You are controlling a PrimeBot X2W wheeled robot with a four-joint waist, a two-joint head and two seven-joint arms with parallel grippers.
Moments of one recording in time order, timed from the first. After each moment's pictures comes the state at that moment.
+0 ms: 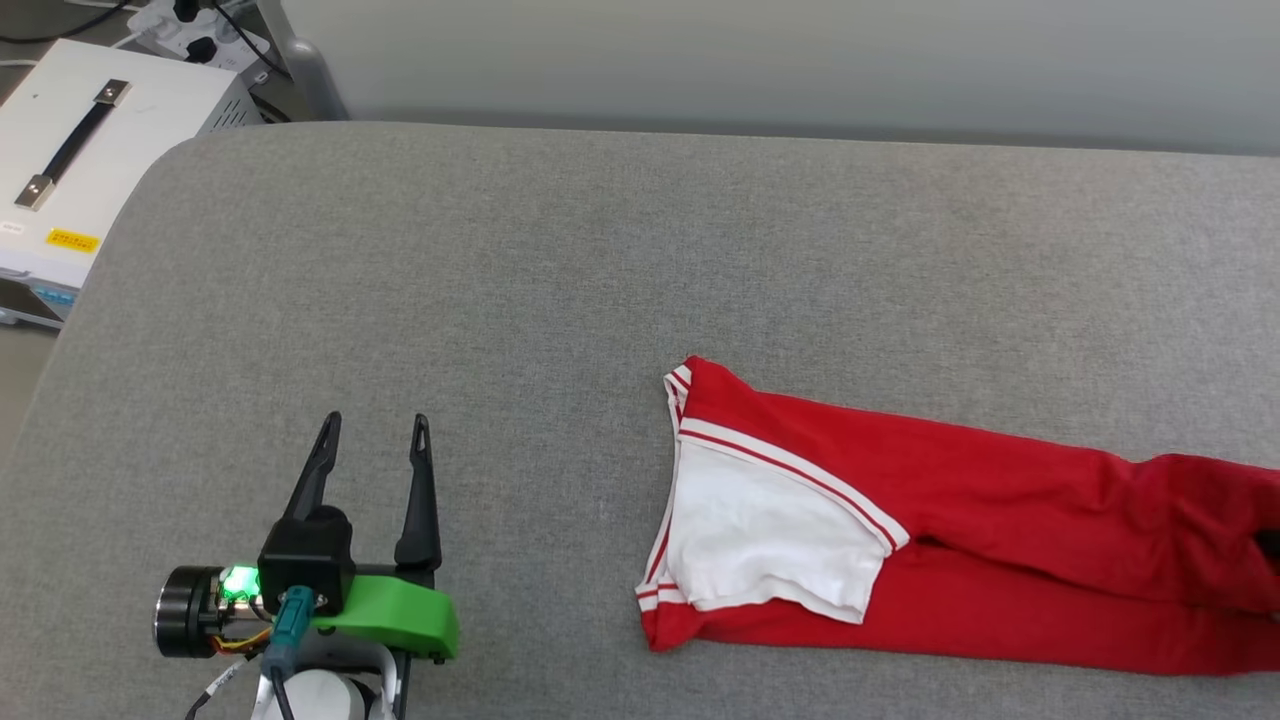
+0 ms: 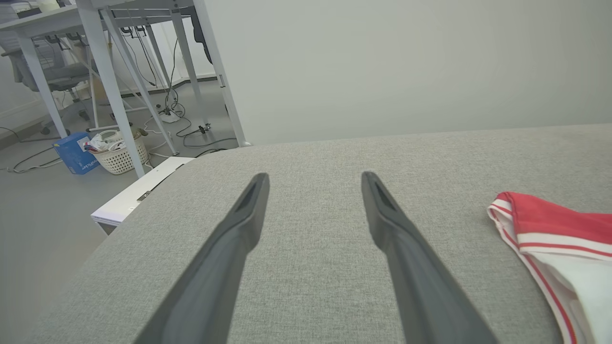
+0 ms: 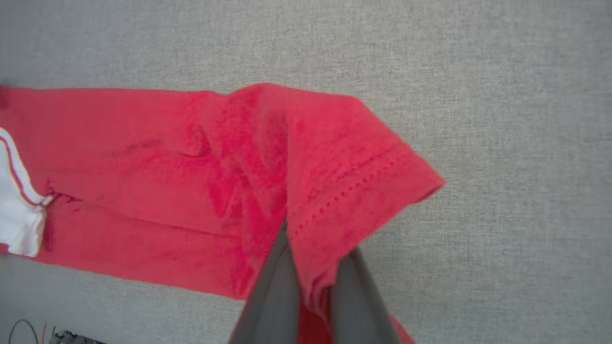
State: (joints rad) left arm -0.07 0.19 -0.17 0.08 -0.13 0.11 -0.26; right arm -0.12 -0.81 0.19 0.29 1.08 0.13 0.53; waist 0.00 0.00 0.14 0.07
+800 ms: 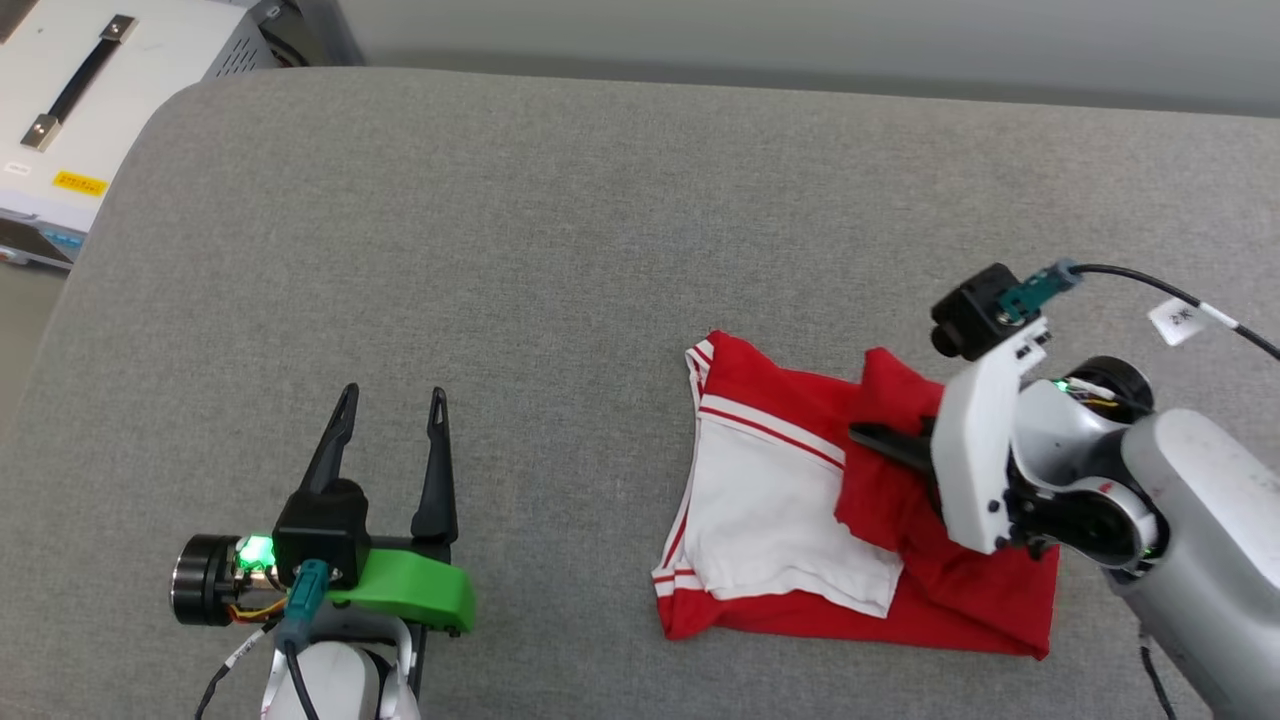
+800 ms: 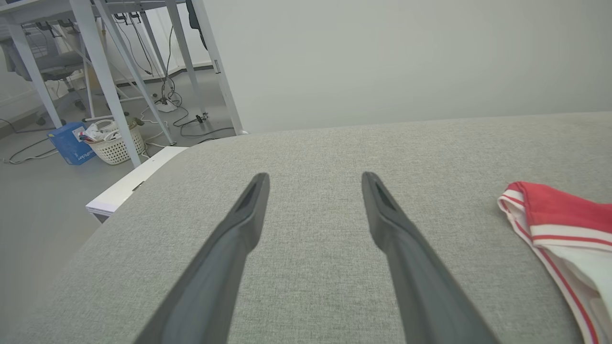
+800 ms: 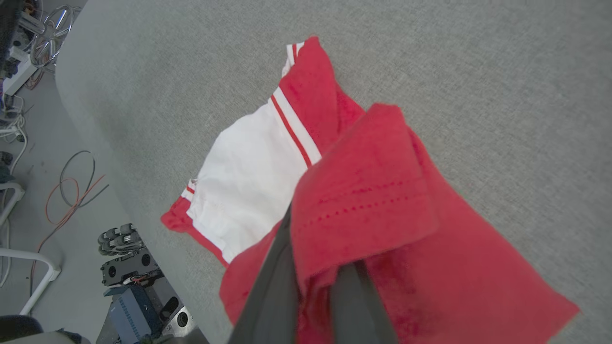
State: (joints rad) left arm -0.11 0.14 -0.13 0.10 -0.08 0.06 -0.26; right arm -0.54 -0.50 0.63 0.07 0.90 0.13 0.72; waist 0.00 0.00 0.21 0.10
